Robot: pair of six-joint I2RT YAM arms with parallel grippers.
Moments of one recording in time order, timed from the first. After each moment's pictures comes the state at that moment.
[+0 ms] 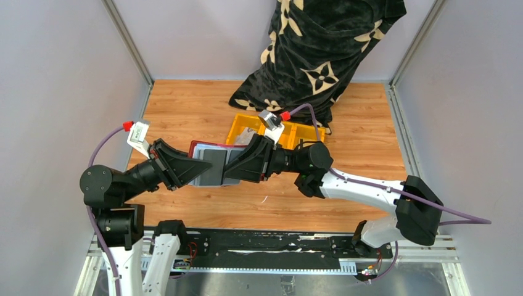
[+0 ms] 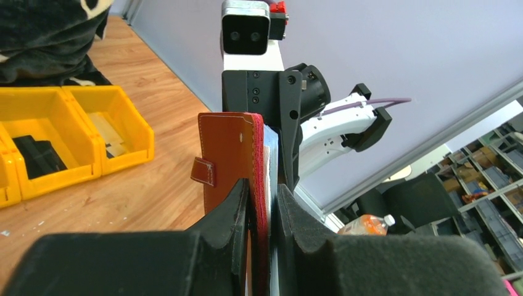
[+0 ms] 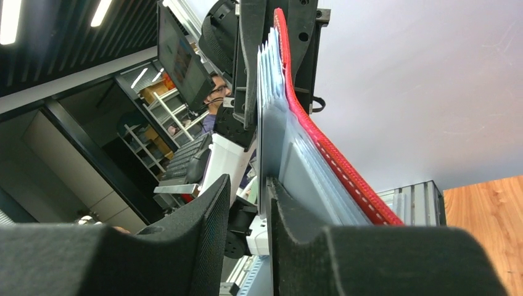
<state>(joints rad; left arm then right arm) 0.07 0.48 1.04 -0.28 1.11 -0.94 1.05 1.39 0.89 1.14 -0.61 1.07</state>
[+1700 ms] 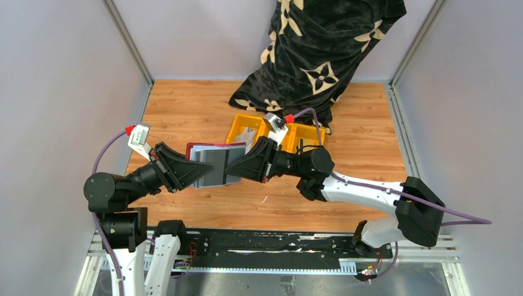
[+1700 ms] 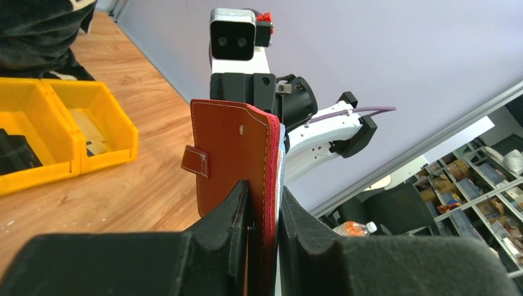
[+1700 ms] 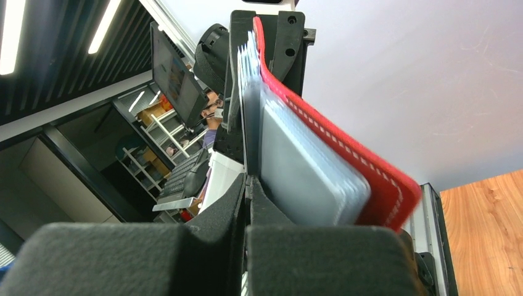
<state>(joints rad) 0.07 0.43 0.96 -0.19 1.09 -1.06 1.05 1.38 0.85 1.15 -0.53 1.08</state>
